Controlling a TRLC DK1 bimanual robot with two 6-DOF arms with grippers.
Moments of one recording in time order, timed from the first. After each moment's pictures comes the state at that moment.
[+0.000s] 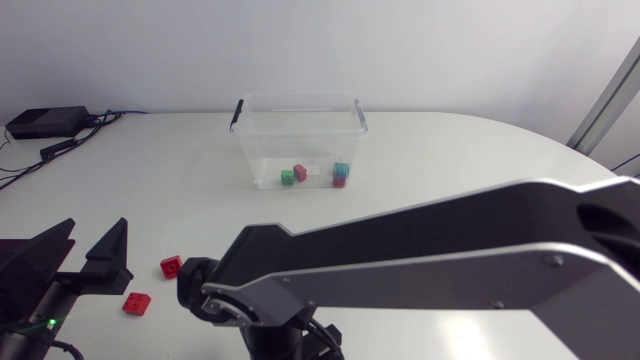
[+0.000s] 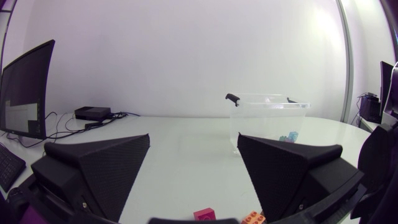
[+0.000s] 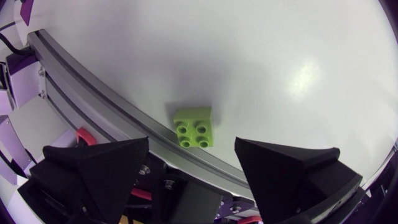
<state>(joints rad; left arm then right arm) 0.00 0.07 0.03 -0.02 -0.02 0.00 1.21 2.07 1.37 -1.04 -0.33 0.60</state>
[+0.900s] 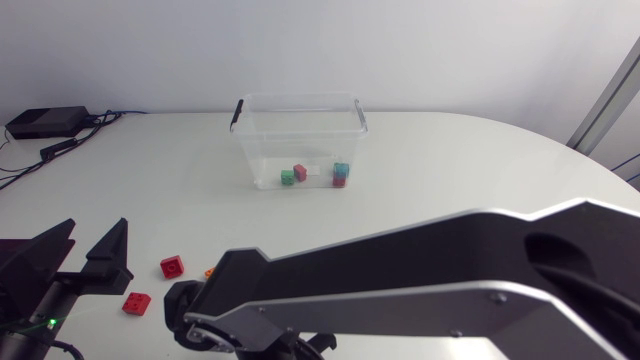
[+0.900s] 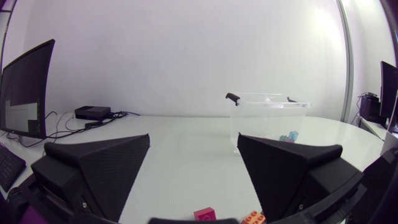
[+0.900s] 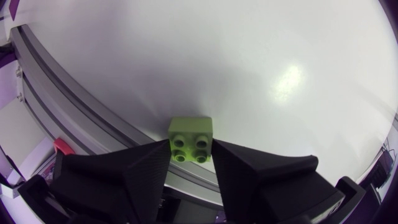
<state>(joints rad) 0.00 0.07 0.03 -0.02 -0.02 0.00 1.25 2.12 1.39 -1.03 -0.22 0.60</state>
